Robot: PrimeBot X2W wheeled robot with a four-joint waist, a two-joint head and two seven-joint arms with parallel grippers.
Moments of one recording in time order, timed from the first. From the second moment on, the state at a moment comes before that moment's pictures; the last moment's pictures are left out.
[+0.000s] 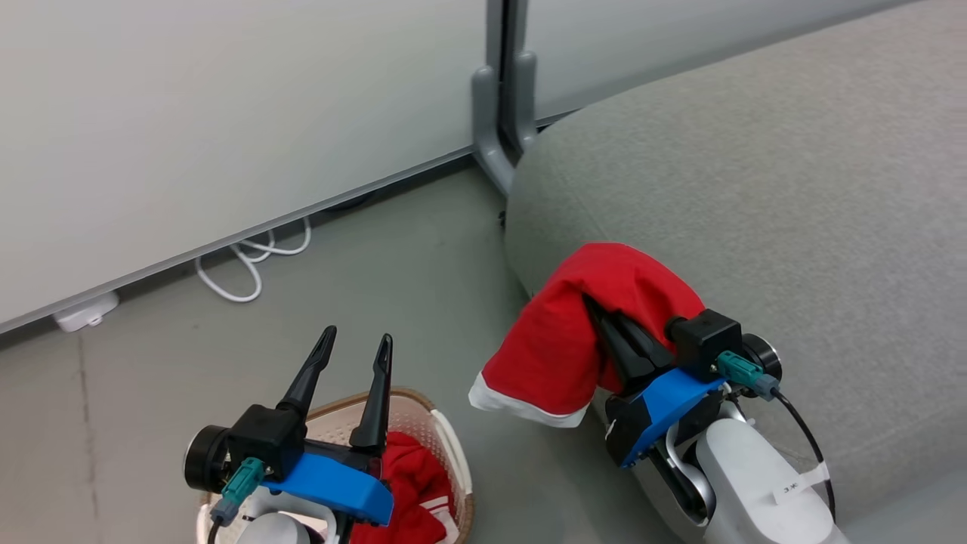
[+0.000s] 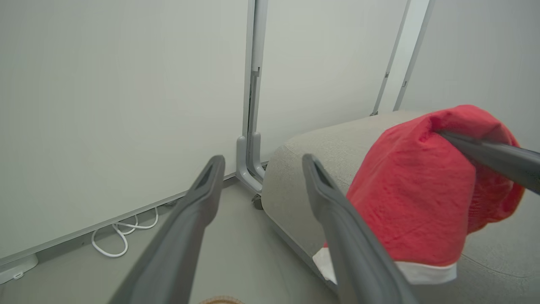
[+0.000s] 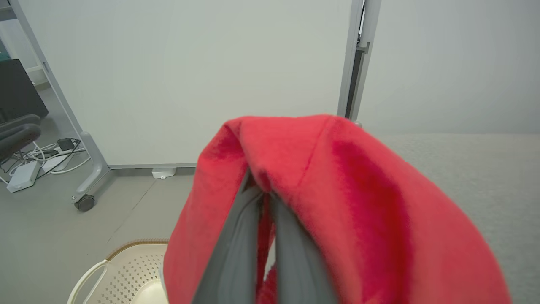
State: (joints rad) left arm -0.14 0.08 -0.25 0.29 -0.23 -0.13 -0.26; right arm -0.46 -0.05 0.37 0.59 0.22 0.13 -0.25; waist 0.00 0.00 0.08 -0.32
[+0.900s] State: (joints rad) left arm -0.15 0.10 -0.28 0.29 -0.23 -0.13 -0.26; right arm -0.46 -0.05 0.31 0.59 0.22 0.13 -0.24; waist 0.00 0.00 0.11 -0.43
